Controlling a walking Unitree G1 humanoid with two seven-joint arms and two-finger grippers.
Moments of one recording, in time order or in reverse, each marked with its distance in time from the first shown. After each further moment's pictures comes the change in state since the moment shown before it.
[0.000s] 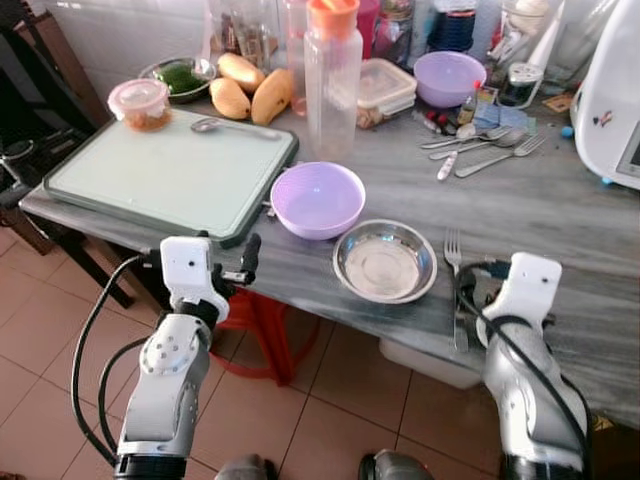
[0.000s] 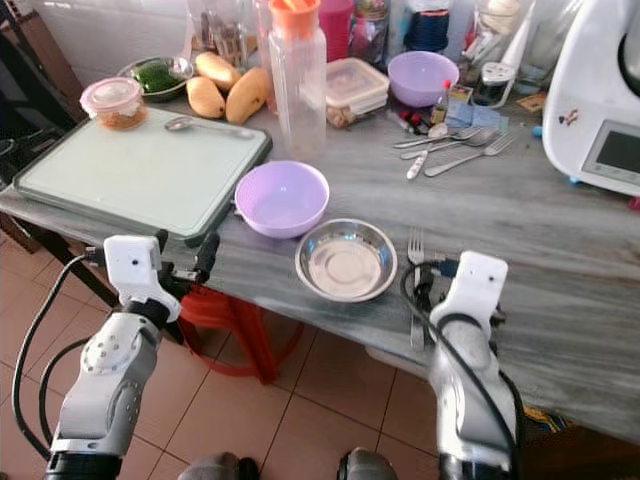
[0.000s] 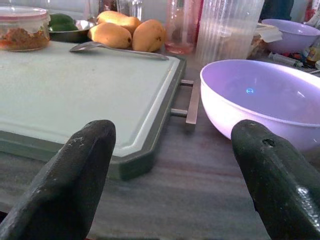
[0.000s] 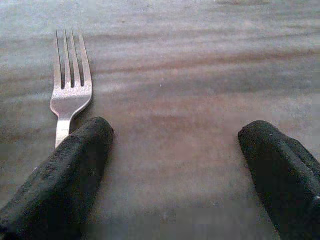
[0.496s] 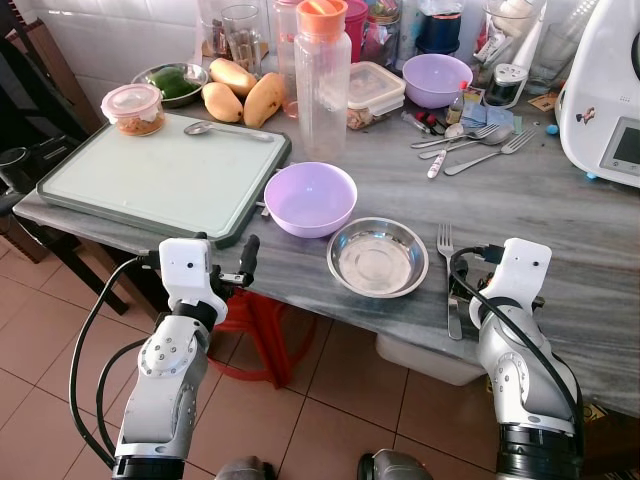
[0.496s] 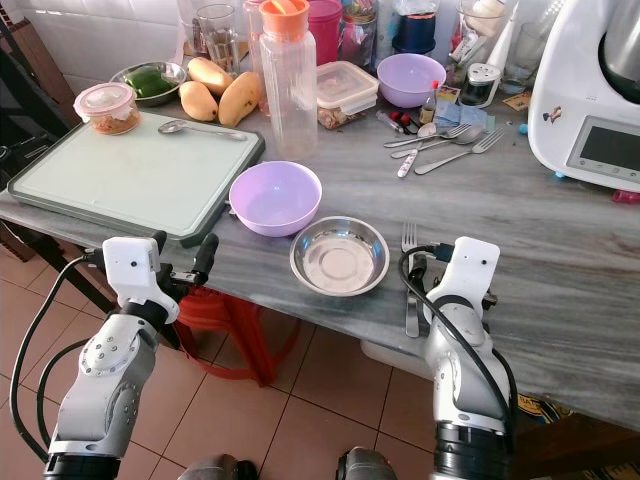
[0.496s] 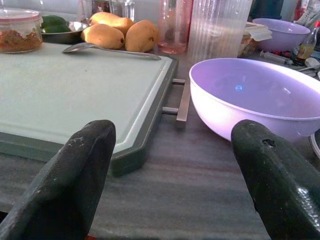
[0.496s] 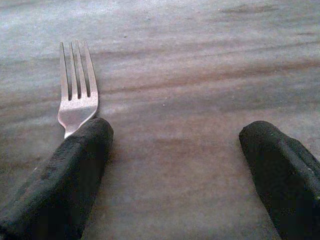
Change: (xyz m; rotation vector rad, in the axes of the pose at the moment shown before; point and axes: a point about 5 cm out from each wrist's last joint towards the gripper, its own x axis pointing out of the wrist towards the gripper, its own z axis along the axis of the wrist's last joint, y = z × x) left arm -0.002 0.002 -0.002 0.005 0.011 0.004; right arm 0.024 0.011 0.009 0.037 0.009 0.053
